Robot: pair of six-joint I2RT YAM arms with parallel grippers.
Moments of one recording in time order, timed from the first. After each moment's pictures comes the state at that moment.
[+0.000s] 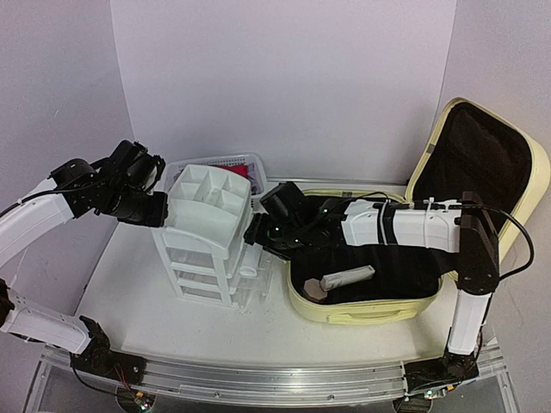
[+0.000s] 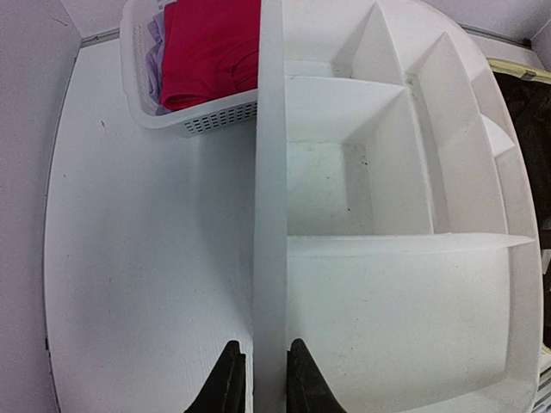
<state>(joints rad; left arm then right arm) -0.71 1.19 1.25 -0.97 -0.31 -0.45 1.04 1.91 1.47 -0.31 0.17 1.09</state>
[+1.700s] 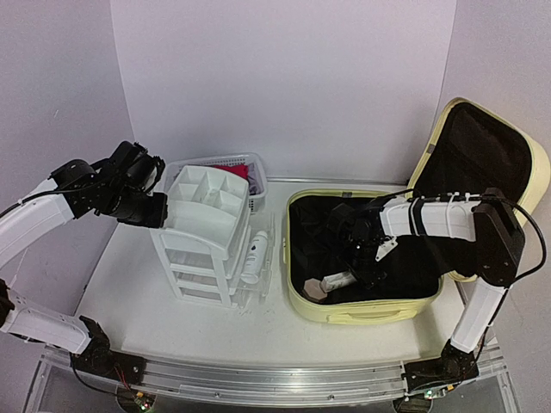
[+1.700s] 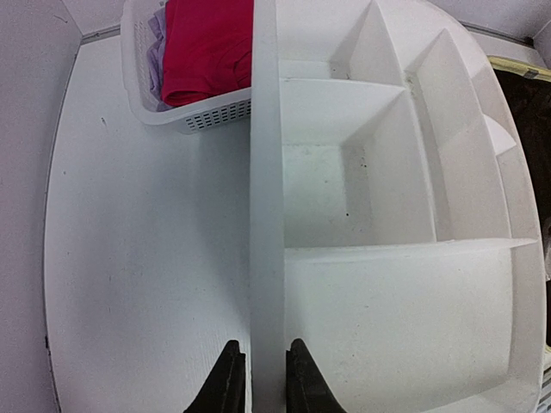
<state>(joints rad) -0.71 1.18 1.25 -0.97 -0.31 -0.45 0.74 1.77 1.17 -0.92 0.23 1.73</state>
